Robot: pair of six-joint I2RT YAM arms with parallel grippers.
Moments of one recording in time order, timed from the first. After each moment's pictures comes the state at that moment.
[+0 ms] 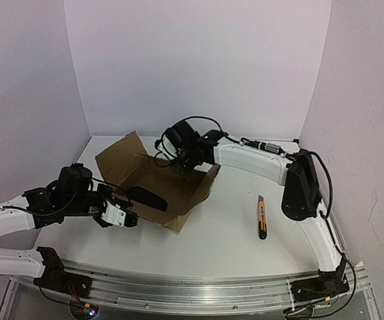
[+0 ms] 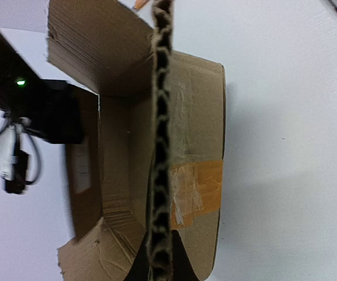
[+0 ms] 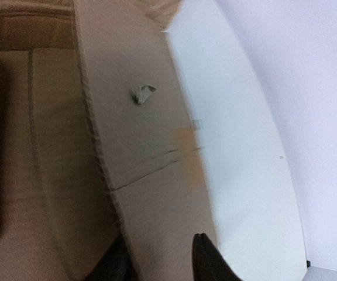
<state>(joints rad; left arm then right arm) -0.78 0.88 0.57 -0.28 0.15 1.30 0.91 2.36 2.21 -0.71 0.39 -0.36</state>
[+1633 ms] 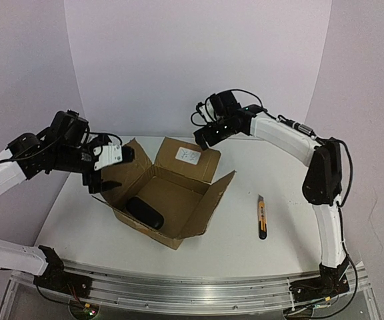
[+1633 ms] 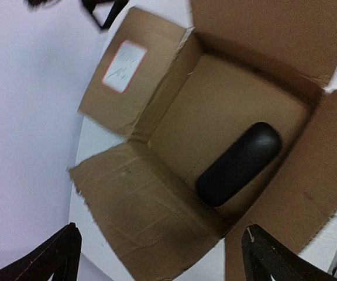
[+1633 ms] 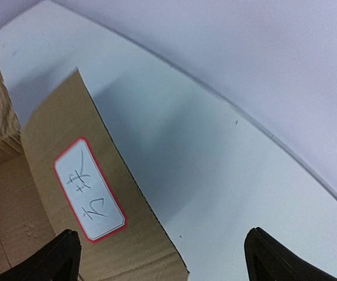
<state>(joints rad) -0.67 1.08 1.16 -0.78 0.02 0.87 0.66 2.22 2.17 -0.69 0.16 -0.09</state>
